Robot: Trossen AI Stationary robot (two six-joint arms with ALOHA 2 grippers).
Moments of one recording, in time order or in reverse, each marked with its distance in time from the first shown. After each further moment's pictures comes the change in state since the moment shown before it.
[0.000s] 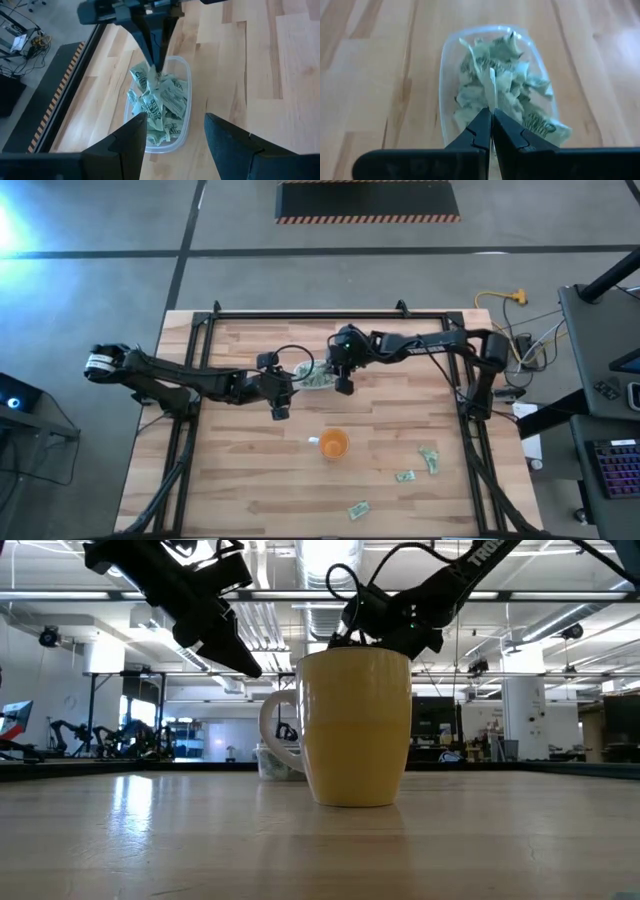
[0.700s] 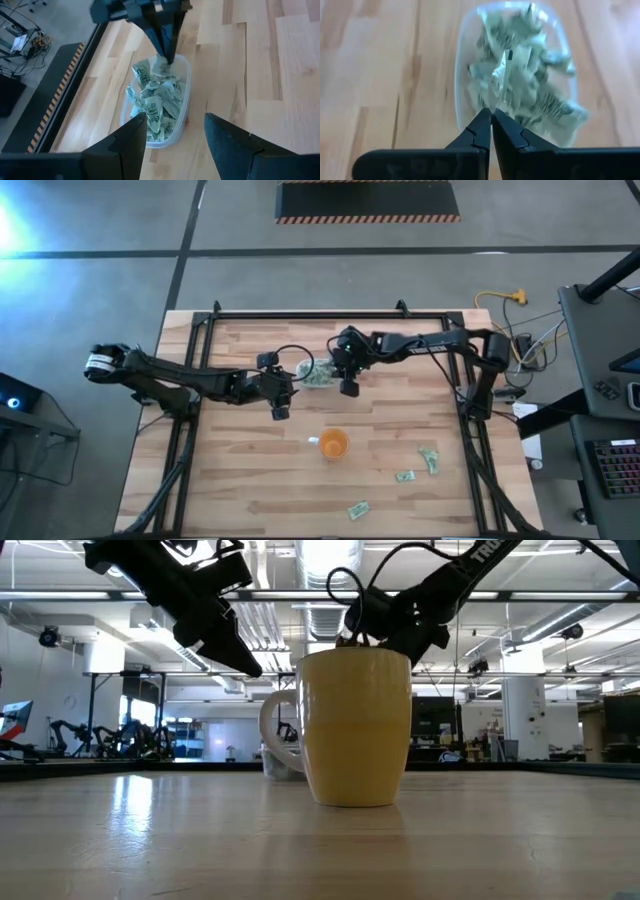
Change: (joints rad) left arm 0.000 0.000 0.000 0.005 0.000 0.000; right arm 0.000 -0.020 -0.003 -0.115 -0.018 0.000
